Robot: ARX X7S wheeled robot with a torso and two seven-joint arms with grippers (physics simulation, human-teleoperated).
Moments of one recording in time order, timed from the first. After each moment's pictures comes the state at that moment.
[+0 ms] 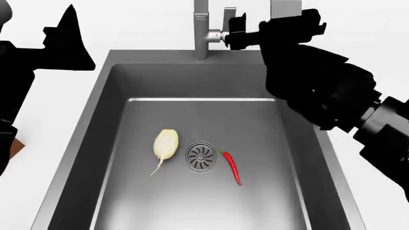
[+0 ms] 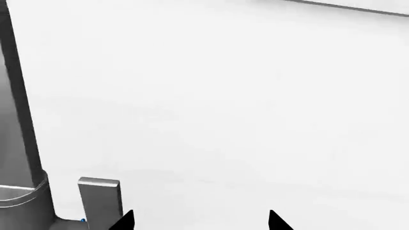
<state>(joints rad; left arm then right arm) -0.87 -0.73 0.00 0.62 -1.12 -0.88 -0.59 1.63 0.41 -1.51 0.48 1.39 0.05 0.69</state>
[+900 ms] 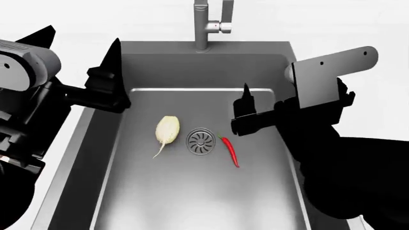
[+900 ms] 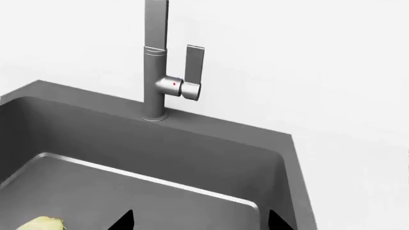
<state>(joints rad) -0.77 -0.72 0.04 0.78 -1.16 -0.86 -0.57 1.58 0.89 -1.55 -0.55 1.51 0.18 1.08</state>
